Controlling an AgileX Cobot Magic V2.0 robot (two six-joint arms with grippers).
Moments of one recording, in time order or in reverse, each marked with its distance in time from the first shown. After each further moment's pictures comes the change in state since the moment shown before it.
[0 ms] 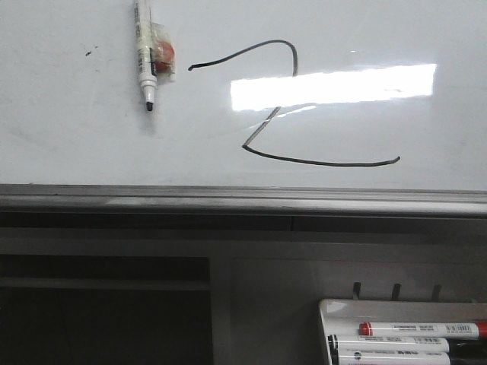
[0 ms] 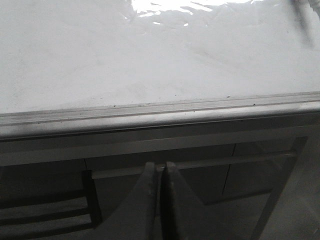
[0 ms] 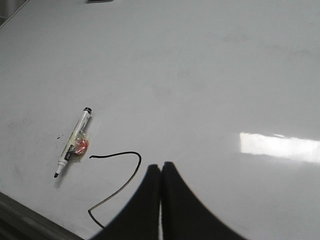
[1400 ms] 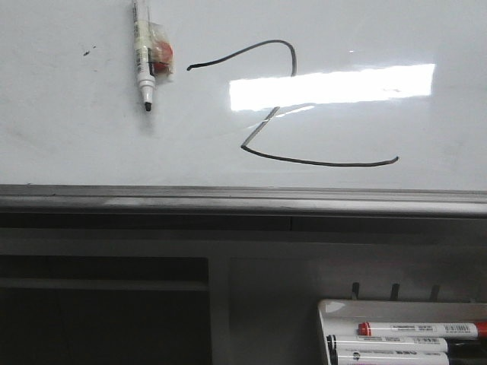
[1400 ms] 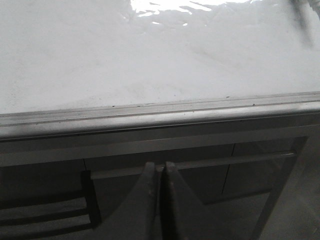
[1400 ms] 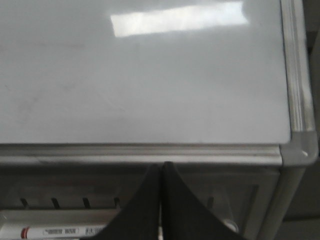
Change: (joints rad) left arm 0.000 0.000 0.000 0.000 0.002 0.000; right arm -0.303 0.000 0.250 -1.369 0.116 1.448
